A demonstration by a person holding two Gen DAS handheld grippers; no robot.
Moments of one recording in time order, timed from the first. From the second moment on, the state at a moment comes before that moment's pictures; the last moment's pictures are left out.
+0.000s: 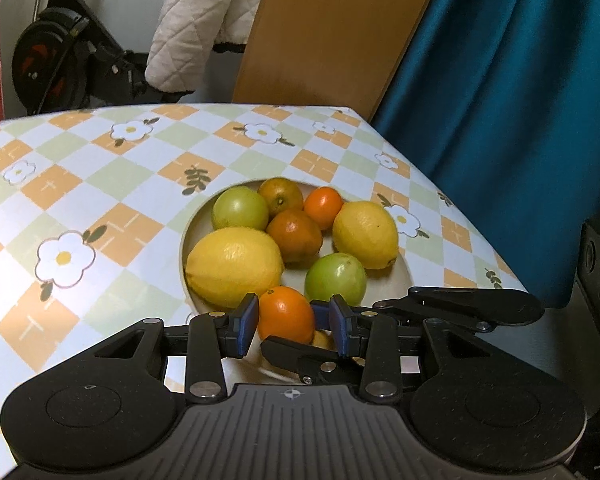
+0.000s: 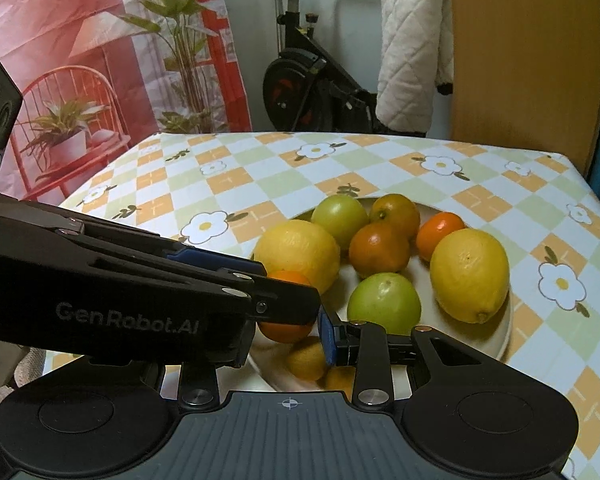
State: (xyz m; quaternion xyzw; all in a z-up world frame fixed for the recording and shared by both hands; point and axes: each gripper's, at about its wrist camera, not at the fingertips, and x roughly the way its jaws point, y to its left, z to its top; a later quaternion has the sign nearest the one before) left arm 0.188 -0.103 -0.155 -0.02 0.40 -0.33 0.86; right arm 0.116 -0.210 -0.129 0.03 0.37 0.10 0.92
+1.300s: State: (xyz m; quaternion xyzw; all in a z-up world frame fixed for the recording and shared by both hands) left arm 0.155 -0.058 -0.111 -0.03 0.34 -0.23 0.91; right arm 0.086 -0.216 -0.093 0.02 0.30 0.06 0.95
